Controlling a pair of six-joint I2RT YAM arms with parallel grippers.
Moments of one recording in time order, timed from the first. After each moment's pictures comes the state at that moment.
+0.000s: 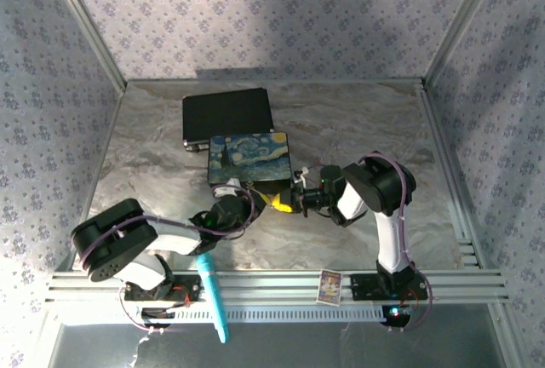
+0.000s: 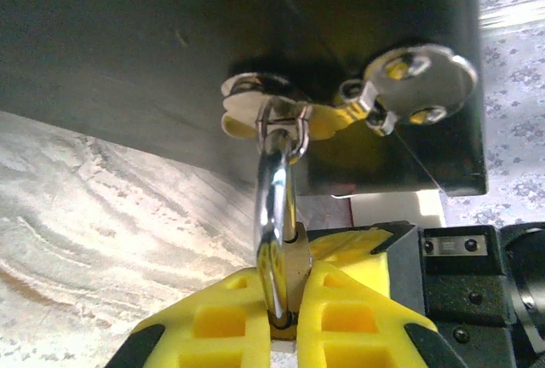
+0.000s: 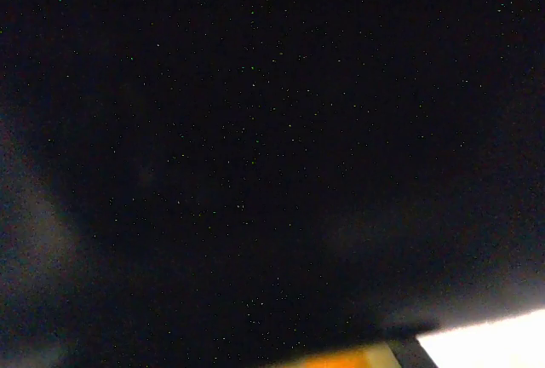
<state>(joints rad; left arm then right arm) -0.97 1.46 0.30 0.70 -0.16 -1.41 0.54 2.05 0.49 1.27 -0.99 1.40</state>
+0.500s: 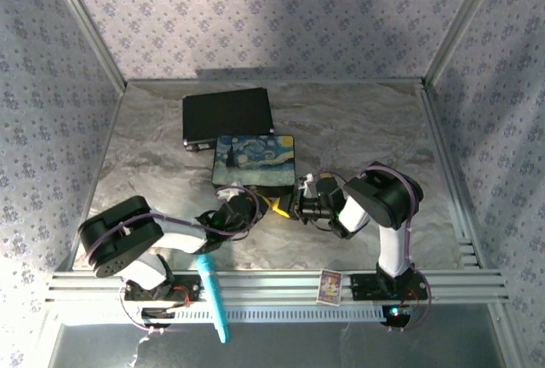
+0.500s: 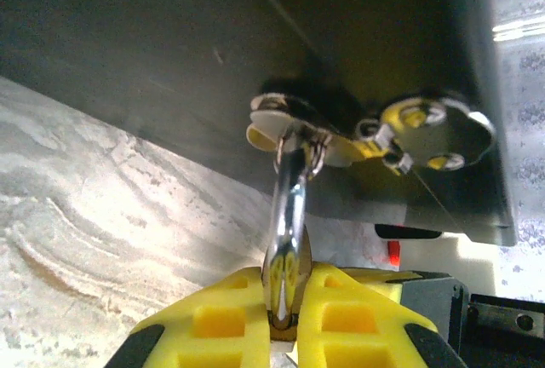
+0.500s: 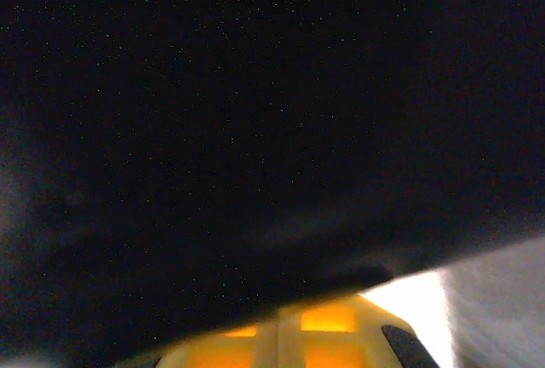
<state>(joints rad) -1.01 1.51 0.35 0.62 -0.23 -1.45 0.66 1.94 0.38 1.19 -0.63 1.31</state>
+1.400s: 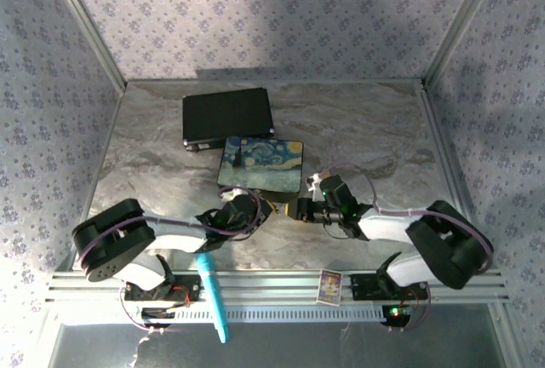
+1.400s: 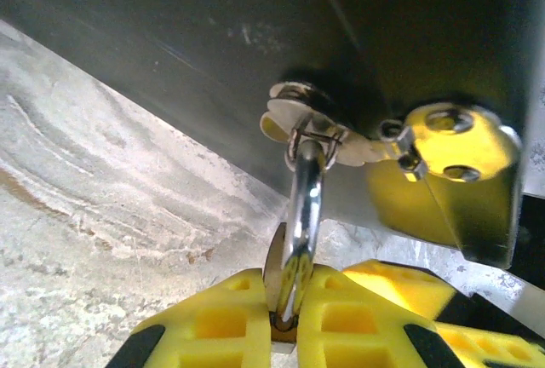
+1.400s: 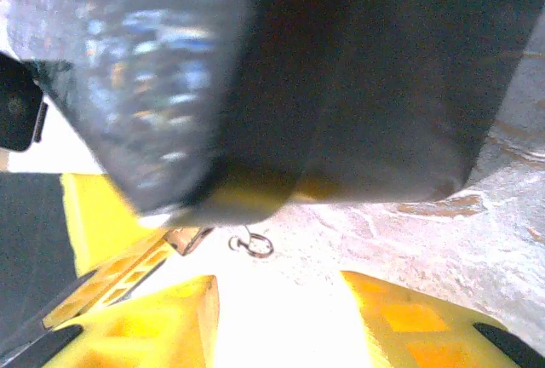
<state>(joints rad) -1.03 1.46 0.39 0.48 -0.16 -1.53 0.72 1.35 0.38 0.30 -0.35 0.71</state>
